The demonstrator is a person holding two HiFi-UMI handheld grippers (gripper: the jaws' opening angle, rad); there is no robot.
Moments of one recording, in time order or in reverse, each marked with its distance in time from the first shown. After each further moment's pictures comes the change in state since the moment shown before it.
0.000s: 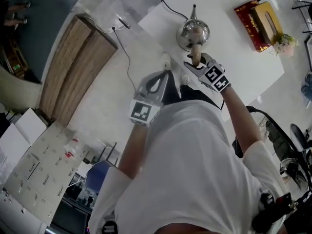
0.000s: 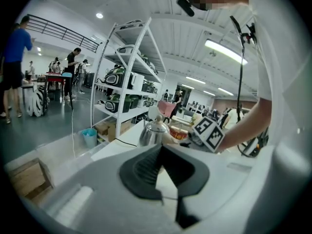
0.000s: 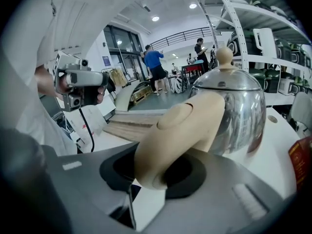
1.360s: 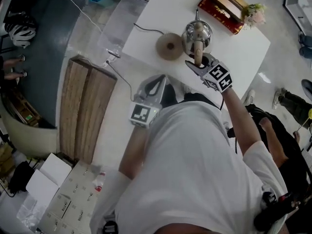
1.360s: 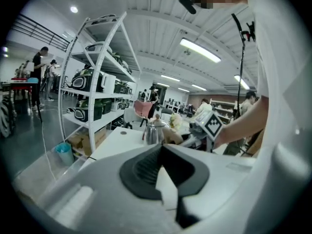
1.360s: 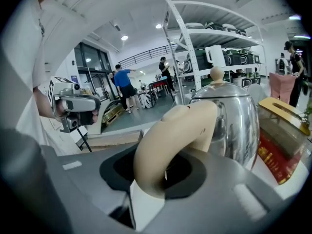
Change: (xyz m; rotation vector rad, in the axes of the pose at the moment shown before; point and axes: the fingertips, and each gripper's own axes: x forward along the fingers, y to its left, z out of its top) left arm 0.034 -0.042 0.030 0.194 0.027 -0.286; right arm -0.107 -0.034 0.013 0.249 -0.198 -0.312
